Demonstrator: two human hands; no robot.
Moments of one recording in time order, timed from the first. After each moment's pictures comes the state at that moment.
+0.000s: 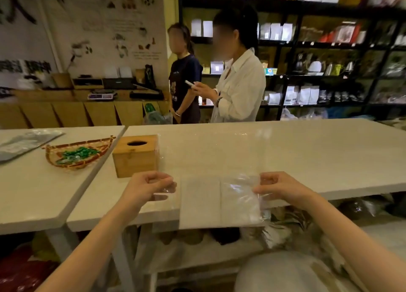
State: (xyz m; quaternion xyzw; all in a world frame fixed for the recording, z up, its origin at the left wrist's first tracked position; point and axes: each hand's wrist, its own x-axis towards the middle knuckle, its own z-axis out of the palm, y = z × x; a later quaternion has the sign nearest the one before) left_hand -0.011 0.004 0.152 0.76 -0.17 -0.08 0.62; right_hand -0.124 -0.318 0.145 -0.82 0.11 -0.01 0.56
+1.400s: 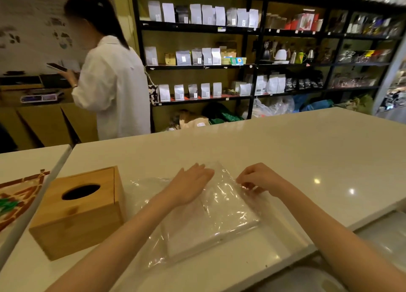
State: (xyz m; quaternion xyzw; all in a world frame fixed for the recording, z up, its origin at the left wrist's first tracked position) left_hand 0.130 -0.166 0.161 0.85 -0.42 -0.18 0.26; right_hand 0.042 -0.358 0.144 -0.81 0.29 -0.04 0.51
